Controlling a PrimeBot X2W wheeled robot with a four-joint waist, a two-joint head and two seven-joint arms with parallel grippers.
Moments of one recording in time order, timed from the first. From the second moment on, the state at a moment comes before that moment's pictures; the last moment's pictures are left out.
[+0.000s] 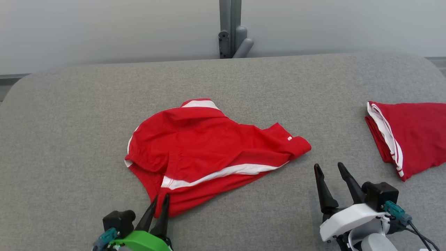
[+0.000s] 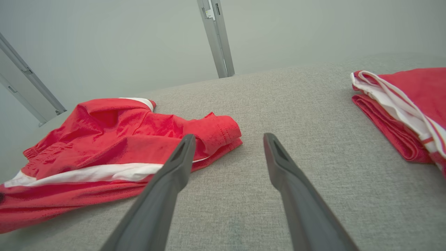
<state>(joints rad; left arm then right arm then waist) -0.13 0.11 -0.35 0.53 -0.53 -0.13 -0.26 -0.08 -0.05 0.10 0.34 0.27 0.13 -0.26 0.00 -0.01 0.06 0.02</state>
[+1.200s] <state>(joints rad) -0.10 0.05 -0.20 0.42 -0.40 -0.12 -0.26 -0.26 -0.14 0.14 0.54 0.25 0.13 -0.26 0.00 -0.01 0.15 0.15</state>
